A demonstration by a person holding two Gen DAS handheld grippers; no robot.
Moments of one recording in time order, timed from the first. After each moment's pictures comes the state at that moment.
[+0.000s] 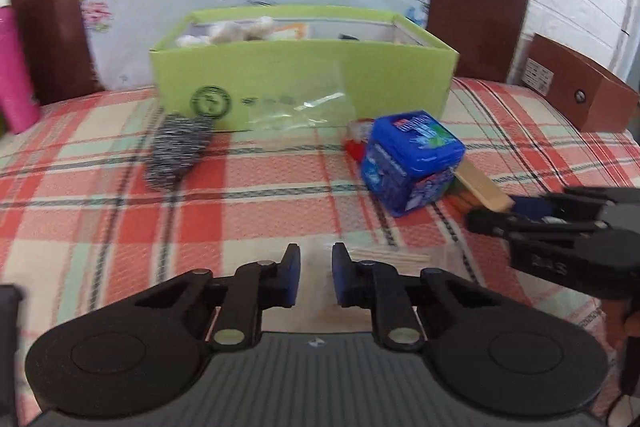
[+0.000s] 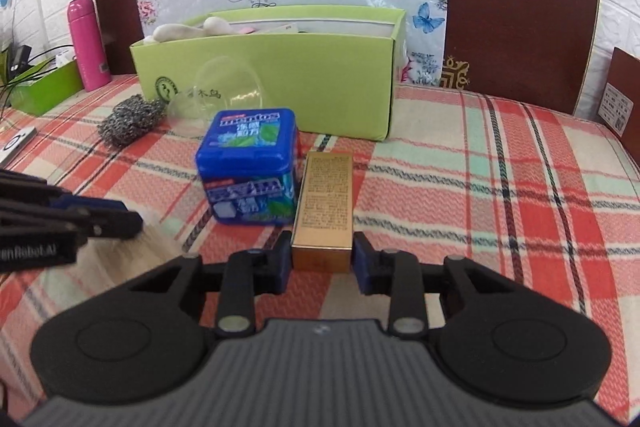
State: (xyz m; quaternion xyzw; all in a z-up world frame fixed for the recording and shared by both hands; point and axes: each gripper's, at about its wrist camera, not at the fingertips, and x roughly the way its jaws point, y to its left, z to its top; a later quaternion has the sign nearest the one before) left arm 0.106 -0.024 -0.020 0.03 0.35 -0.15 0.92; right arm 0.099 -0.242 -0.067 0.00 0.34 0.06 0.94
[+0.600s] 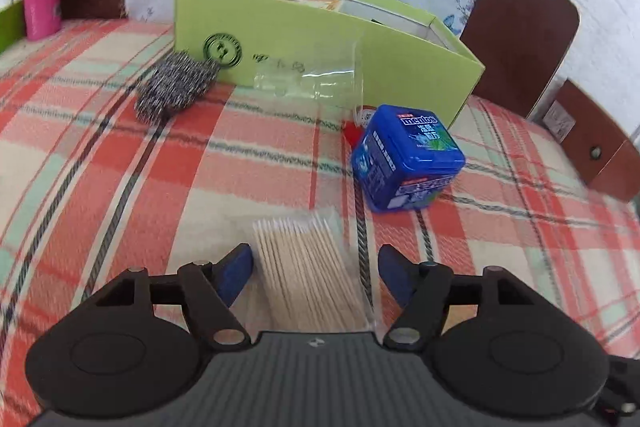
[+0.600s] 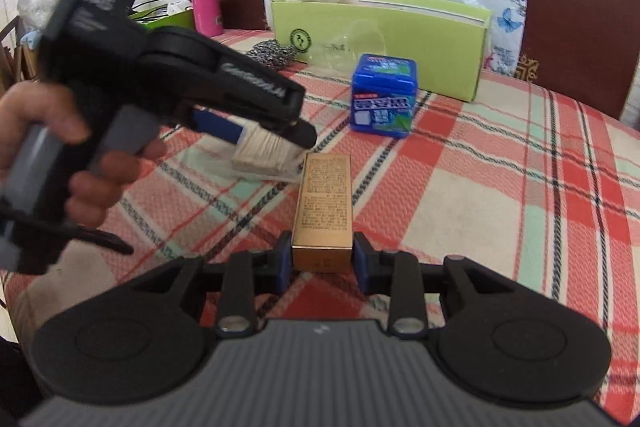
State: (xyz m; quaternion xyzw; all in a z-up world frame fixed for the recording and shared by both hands) left arm 0.116 -0.050 -0.038 -0.06 0.39 -0.12 0.91; right arm 0.000 -0.216 -0.059 -0.05 0.36 0.17 0.92
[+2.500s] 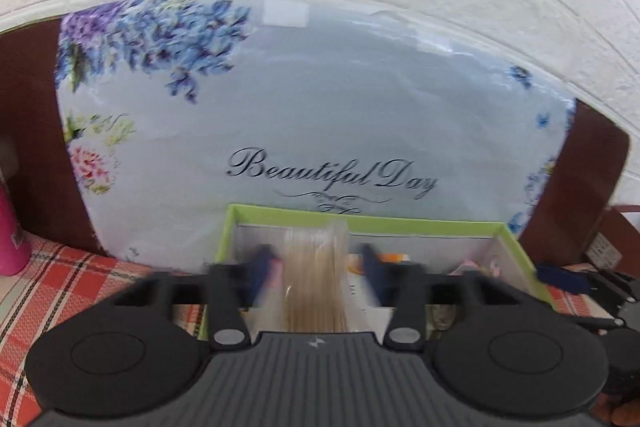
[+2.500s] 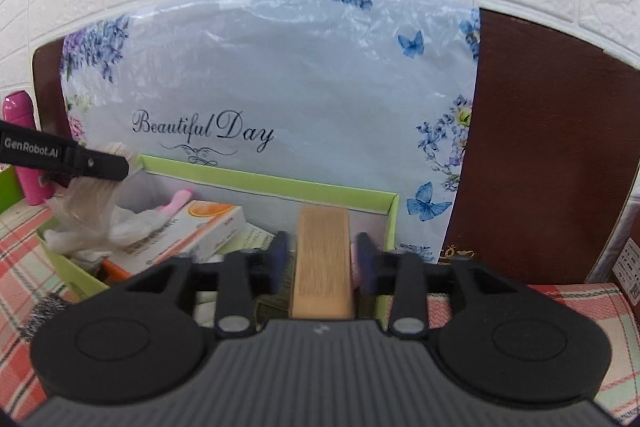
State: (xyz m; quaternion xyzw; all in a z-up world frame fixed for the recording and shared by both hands) left arm 0.308 -0.004 0.061 -0.04 0.26 -0.12 0.96; right arm 0.271 -0.247 -0.006 -0.02 0.25 0.02 0.97
